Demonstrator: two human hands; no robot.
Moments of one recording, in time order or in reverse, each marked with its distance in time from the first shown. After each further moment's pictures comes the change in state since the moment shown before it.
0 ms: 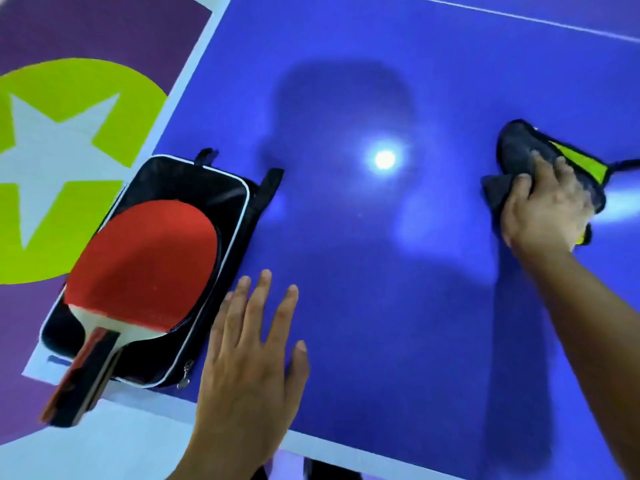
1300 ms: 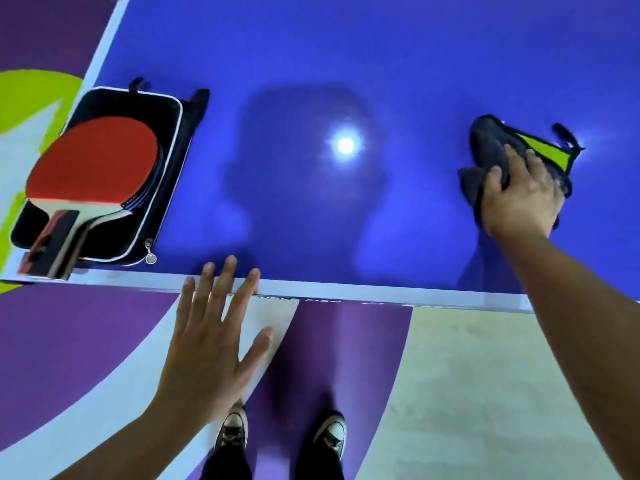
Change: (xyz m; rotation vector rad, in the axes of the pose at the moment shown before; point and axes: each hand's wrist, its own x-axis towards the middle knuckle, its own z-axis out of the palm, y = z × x) left_hand -0.140 -0.017 0.041 0.047 -0.090 0.223; right_hand -0.161 0.151 -0.060 0.025 0.043 0.126
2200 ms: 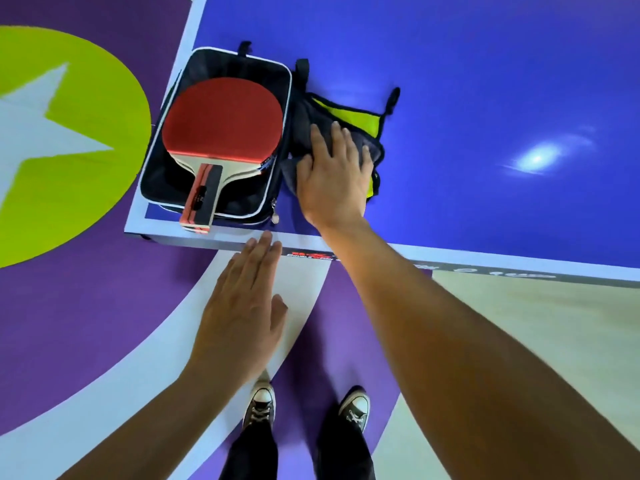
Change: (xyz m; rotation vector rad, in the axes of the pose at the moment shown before) left_hand -0.043 -0.119 -0.027 -0.263 0.042 0.016; right_hand -0.212 -0.335 0.089 -0.061 -0.180 -0.408
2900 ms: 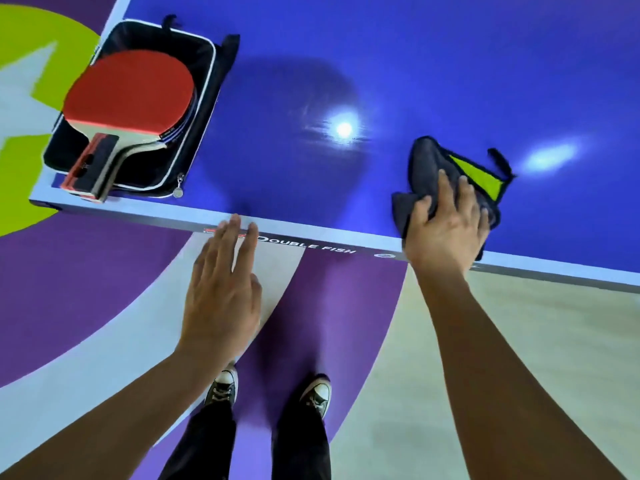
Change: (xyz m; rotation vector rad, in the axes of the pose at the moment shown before) left_hand 0.015 0.109 0.059 0.129 0.119 -0.150; right_hand -0.069 0.265 -0.061 0.049 0.157 0.384
